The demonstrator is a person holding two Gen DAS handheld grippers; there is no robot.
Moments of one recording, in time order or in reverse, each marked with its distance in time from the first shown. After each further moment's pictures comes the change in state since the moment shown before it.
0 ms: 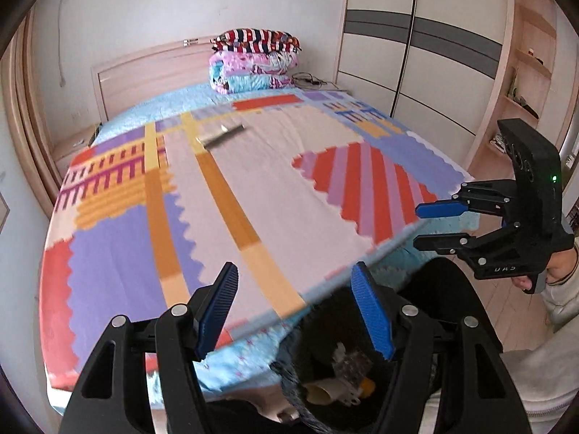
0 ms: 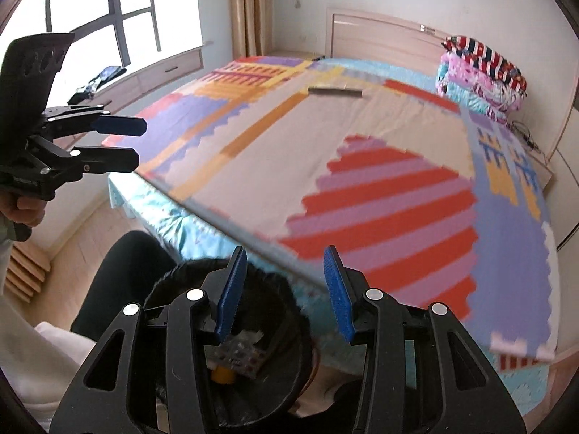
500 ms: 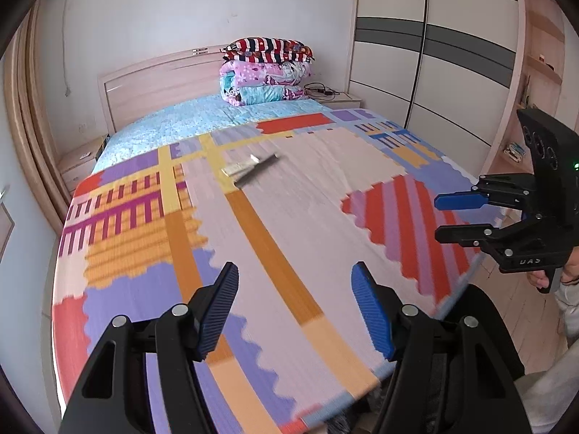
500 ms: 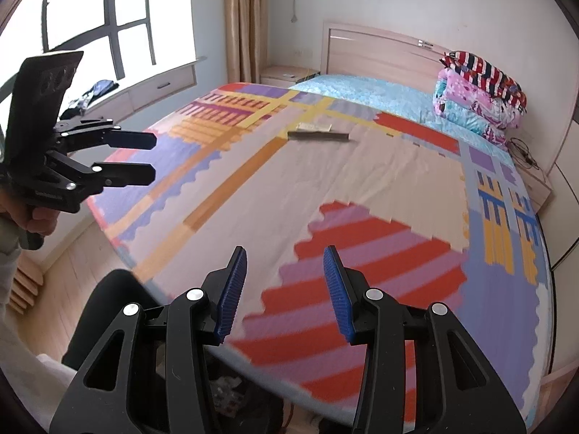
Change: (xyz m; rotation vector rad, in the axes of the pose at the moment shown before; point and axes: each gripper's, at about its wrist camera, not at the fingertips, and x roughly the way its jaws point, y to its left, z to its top) left arm 0.041 0.056 0.054 0.007 -0.031 0.038; right arm 0.030 -0.033 0.067 0.003 -0.047 -0.002
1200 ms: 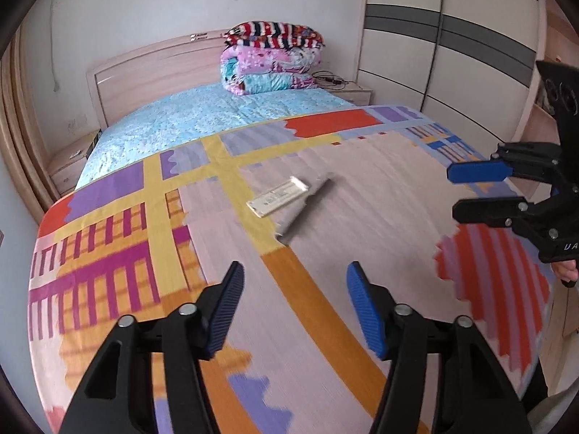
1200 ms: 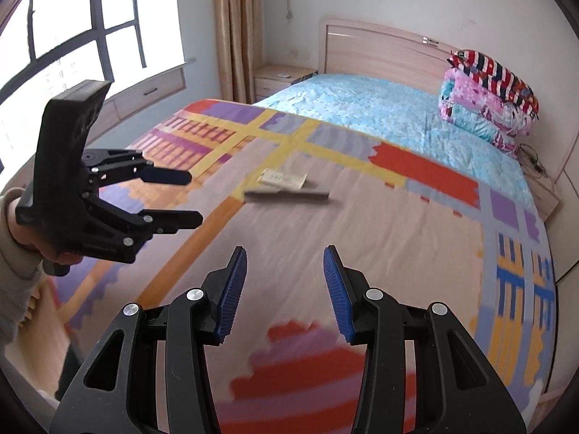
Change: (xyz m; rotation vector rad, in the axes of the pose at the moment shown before) left arm 0.124 0.074 0.065 -0.004 0.056 -0.008; right arm 0.089 -0.052 0.098 0.000 0.024 -0.007
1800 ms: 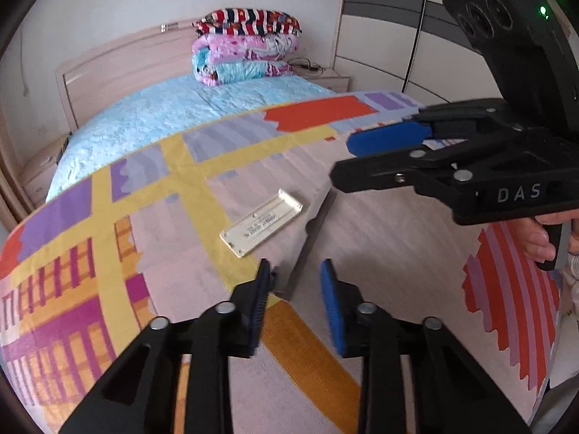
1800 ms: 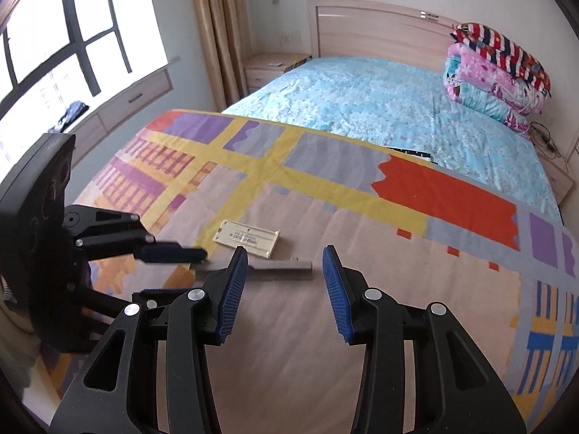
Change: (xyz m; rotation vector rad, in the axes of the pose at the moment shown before) left arm 0.059 0.009 0.027 0.053 0.052 -0.101; right arm 0.083 -0.030 0.055 0.076 0.074 0.050
